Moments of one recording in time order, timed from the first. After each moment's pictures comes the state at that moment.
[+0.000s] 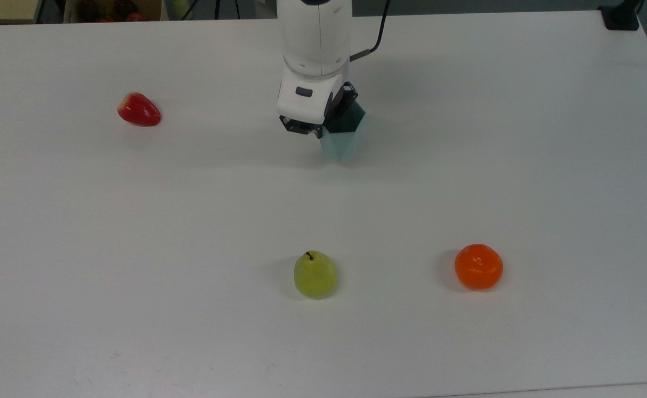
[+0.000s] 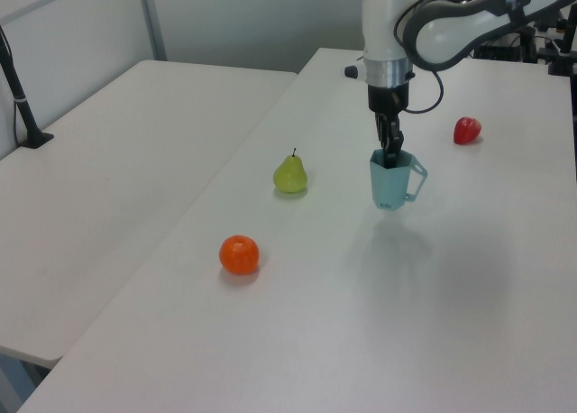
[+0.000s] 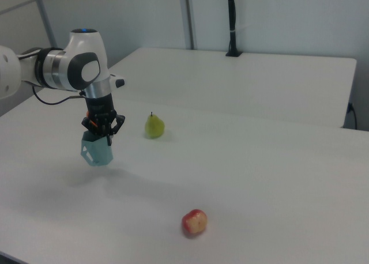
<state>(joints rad) 0.06 0.31 0.15 -1.69 -0.02 1.95 -0.35</state>
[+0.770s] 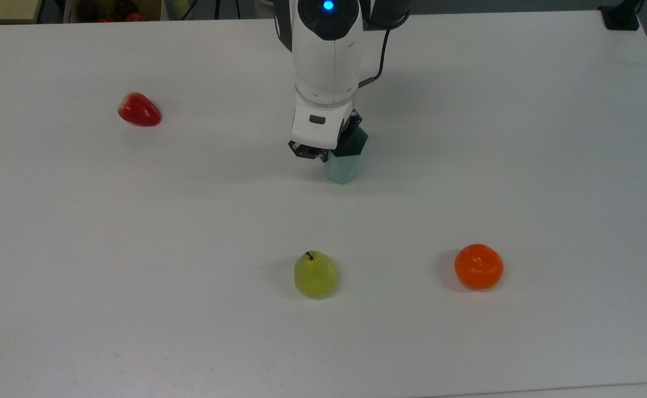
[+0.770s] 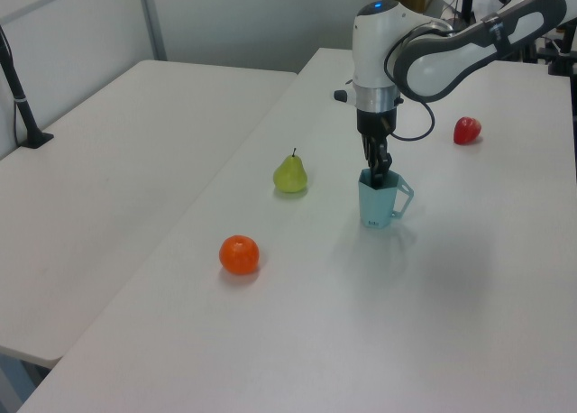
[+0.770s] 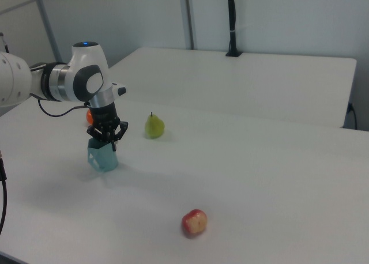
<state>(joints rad) 0.08 0.39 0.15 -1.69 -0.06 2.06 -0.37</state>
